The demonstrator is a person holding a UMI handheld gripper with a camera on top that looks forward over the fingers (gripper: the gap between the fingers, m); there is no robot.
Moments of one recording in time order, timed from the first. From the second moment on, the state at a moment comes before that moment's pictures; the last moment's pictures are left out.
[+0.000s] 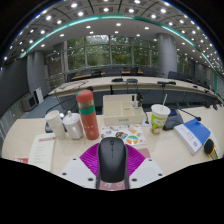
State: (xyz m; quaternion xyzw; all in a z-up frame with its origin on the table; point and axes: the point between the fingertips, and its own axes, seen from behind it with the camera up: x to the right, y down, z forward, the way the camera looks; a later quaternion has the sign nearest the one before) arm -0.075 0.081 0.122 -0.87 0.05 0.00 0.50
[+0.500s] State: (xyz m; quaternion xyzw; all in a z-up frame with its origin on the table) arm -0.064 0.067 0.004 -0.91 0.03 0.03 0.41
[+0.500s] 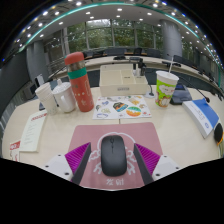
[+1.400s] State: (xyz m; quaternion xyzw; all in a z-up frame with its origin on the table) arm -0.151 -0.263 0.209 -0.87 0.05 -0.06 0.49
